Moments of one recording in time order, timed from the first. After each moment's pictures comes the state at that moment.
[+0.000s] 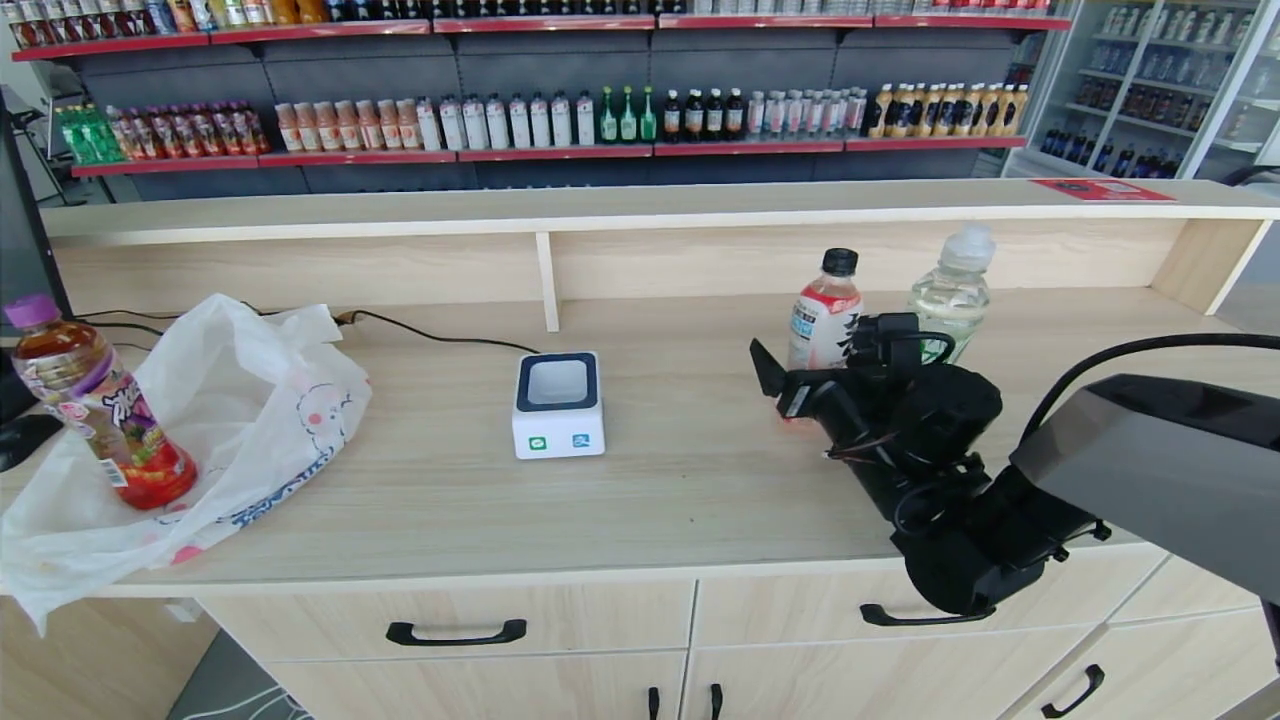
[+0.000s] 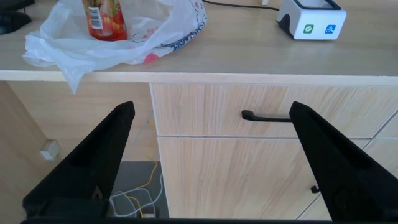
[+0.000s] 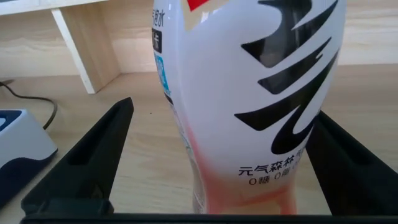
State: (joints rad) left arm 0.00 0.00 0.00 -0.01 0.00 0.05; right arm 0.41 2.26 -0.95 -1.57 -0.17 0.04
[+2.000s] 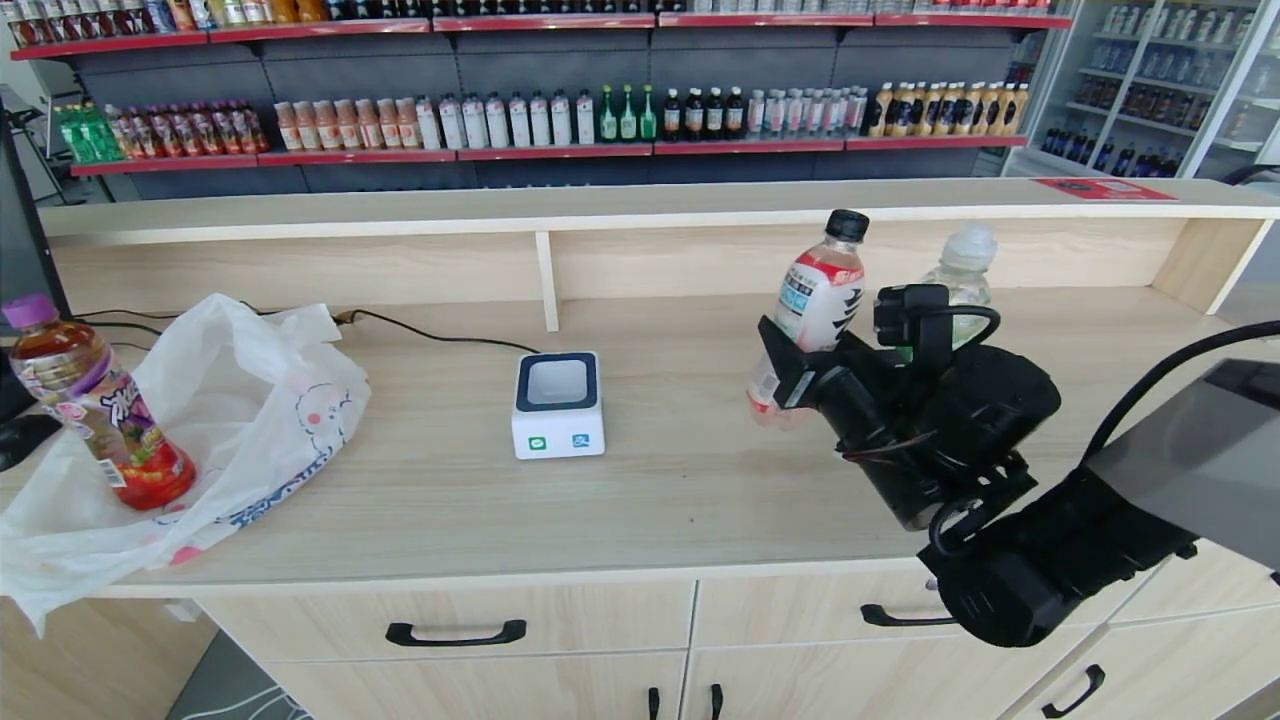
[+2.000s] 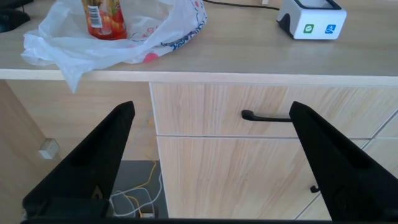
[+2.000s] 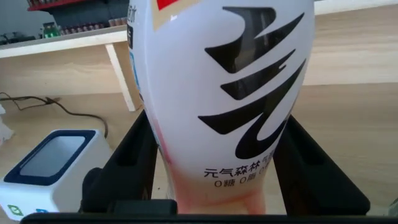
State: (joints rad) left arm 0.00 0.00 0.00 0.00 0.00 0.03; right arm 0.52 2.08 -0.82 -1.57 -0.21 0.06
